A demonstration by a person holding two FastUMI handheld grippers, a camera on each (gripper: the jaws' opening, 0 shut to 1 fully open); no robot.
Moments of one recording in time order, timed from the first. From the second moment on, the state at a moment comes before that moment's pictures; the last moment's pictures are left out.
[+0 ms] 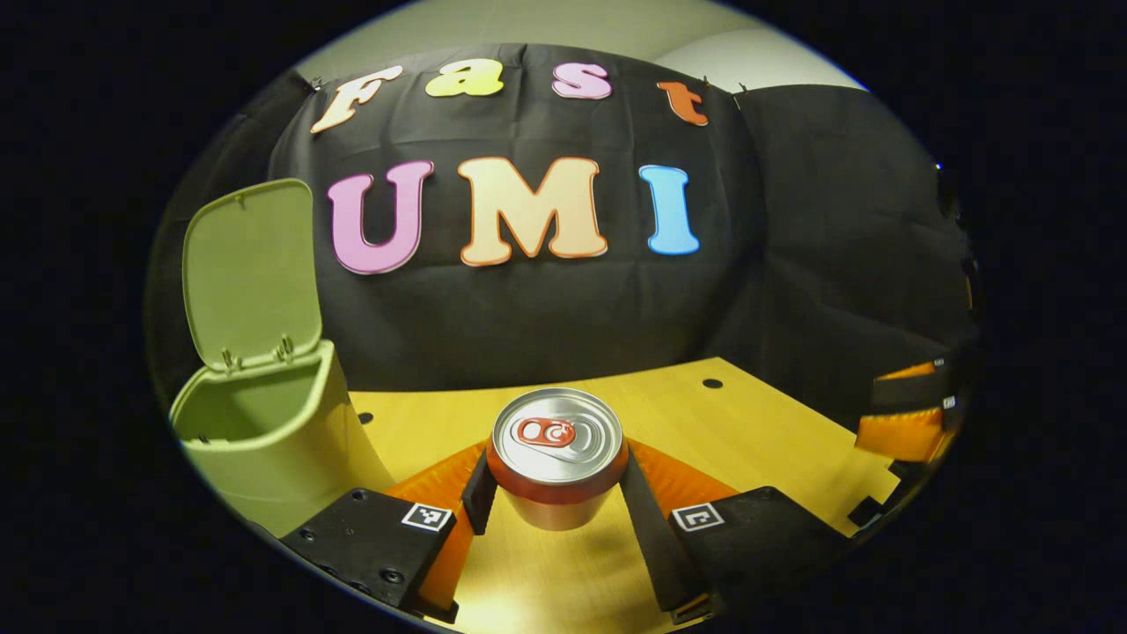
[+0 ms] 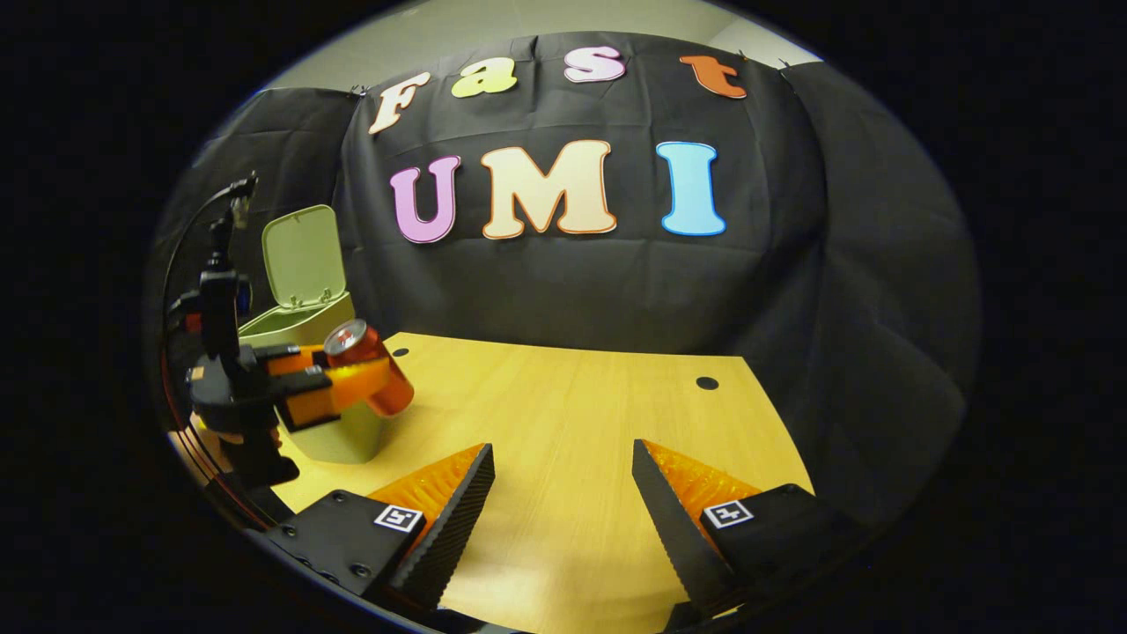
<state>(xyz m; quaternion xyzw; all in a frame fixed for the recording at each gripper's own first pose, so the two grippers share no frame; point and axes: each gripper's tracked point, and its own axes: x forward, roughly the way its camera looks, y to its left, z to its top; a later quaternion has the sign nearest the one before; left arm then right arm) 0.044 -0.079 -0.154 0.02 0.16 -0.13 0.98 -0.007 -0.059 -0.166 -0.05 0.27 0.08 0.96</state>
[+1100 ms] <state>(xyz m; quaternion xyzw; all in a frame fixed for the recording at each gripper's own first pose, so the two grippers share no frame) 0.075 0.112 -0.047 0.05 0.06 0.08 0.99 0.000 -0.004 -0.184 -0.03 0.27 0.12 0.95</state>
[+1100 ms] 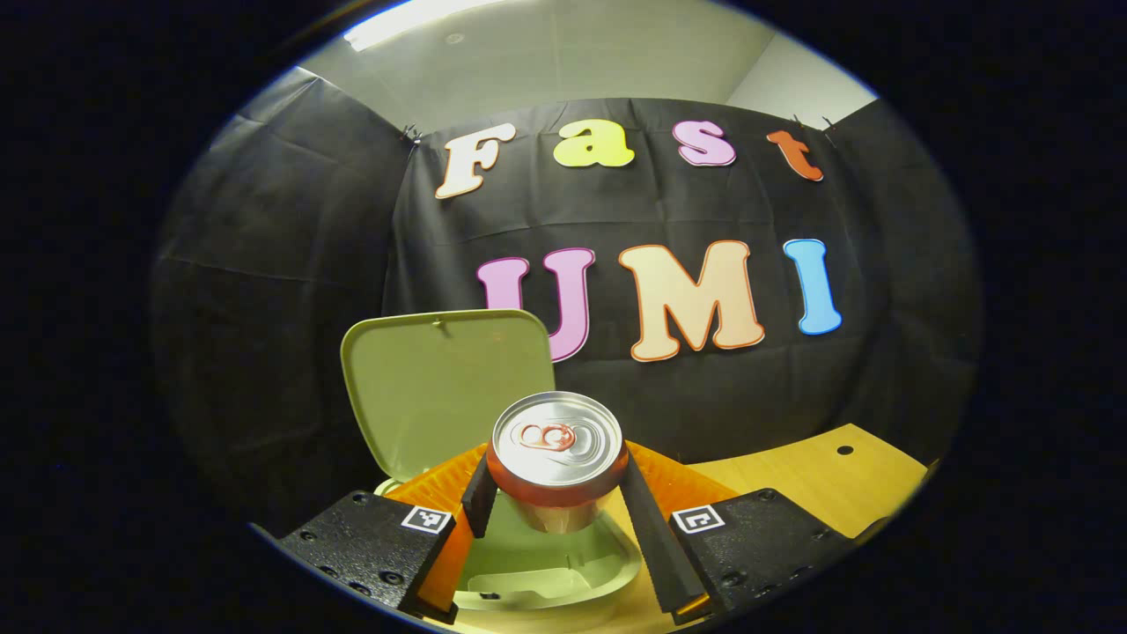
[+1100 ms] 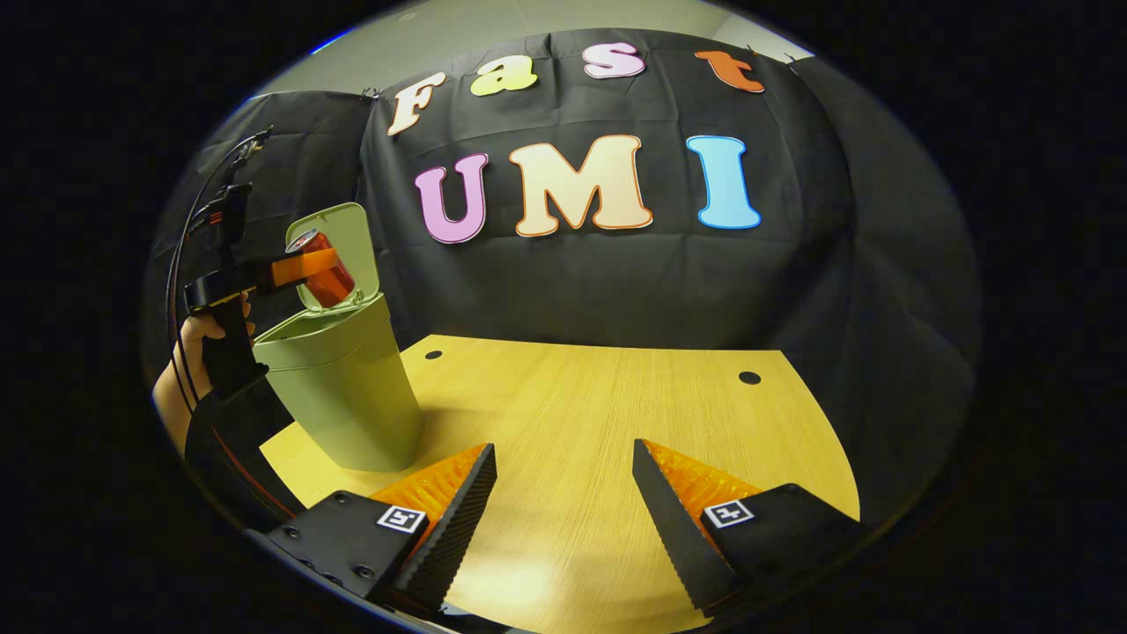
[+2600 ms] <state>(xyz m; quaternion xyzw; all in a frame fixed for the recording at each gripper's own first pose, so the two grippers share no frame) 0.201 0.223 0.056 0.04 0.06 0.10 0.99 -0.003 0.014 -0.197 -0.01 0.27 0.07 0.96</state>
